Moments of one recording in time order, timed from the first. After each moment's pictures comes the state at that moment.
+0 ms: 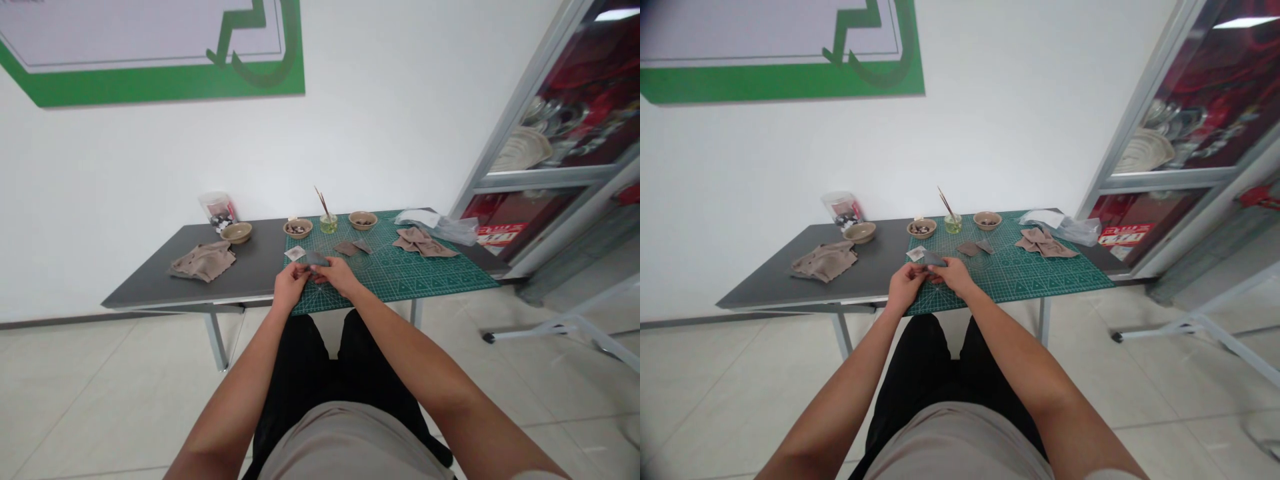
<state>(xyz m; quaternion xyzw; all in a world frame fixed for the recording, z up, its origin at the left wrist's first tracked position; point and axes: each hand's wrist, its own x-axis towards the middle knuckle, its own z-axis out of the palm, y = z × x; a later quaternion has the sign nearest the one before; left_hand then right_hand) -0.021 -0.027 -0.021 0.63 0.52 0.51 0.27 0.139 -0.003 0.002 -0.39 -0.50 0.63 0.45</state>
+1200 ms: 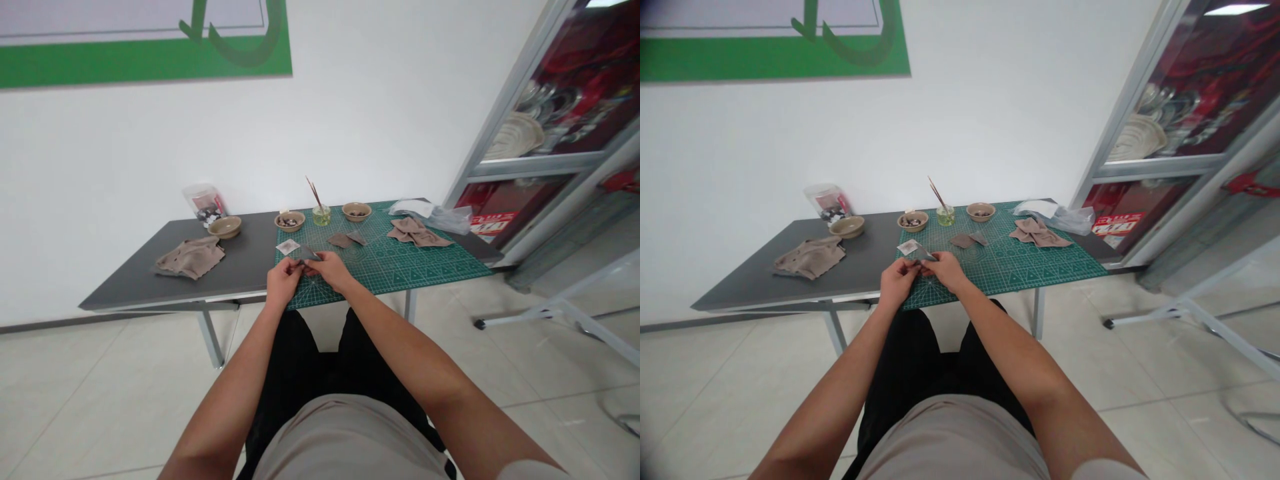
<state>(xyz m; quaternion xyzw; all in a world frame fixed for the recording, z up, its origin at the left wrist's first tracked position) -0.015 -0.034 -0.018 0.64 0.55 0.49 0.22 0.134 0.001 -0.012 -0.38 -0.52 0.60 0.47</state>
